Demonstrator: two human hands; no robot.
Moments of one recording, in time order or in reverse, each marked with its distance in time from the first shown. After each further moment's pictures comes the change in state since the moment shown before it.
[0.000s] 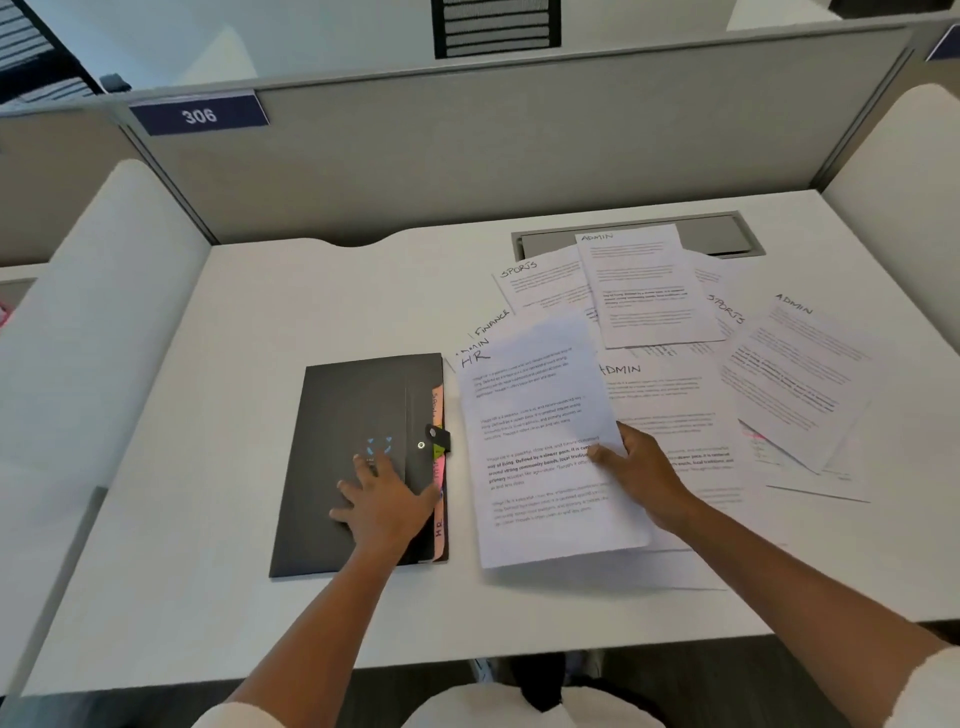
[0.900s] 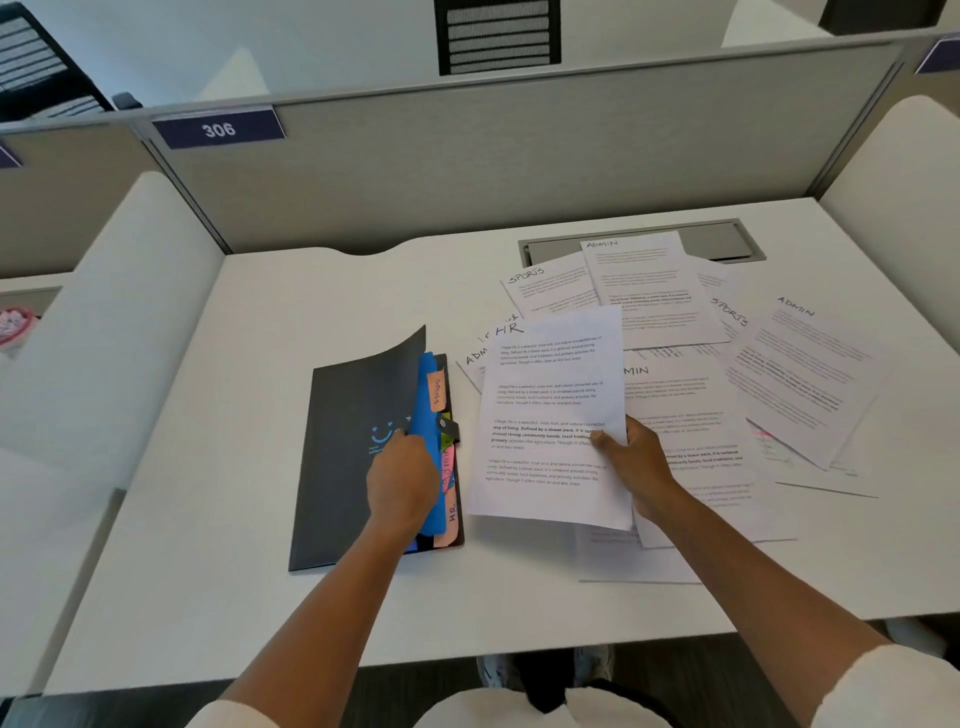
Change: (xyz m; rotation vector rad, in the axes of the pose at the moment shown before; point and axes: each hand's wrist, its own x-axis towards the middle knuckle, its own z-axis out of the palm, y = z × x) left_hand -0.021 0.022 -0.053 0.011 0.173 0.267; right_hand 0.006 -0.008 0.029 0.205 0.199 0.103
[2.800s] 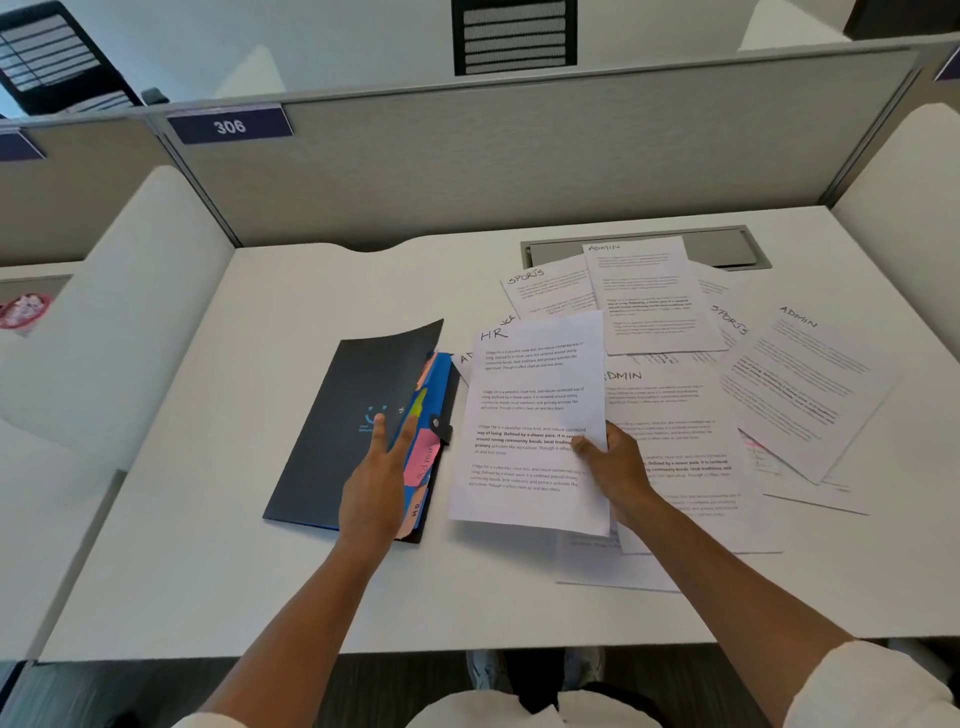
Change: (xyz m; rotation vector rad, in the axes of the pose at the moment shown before) left_hand -0.013 -0.021 0.020 0.176 0.071 0.124; right_hand 0.002 0.005 -0.001 -0.042 -0.042 -0.005
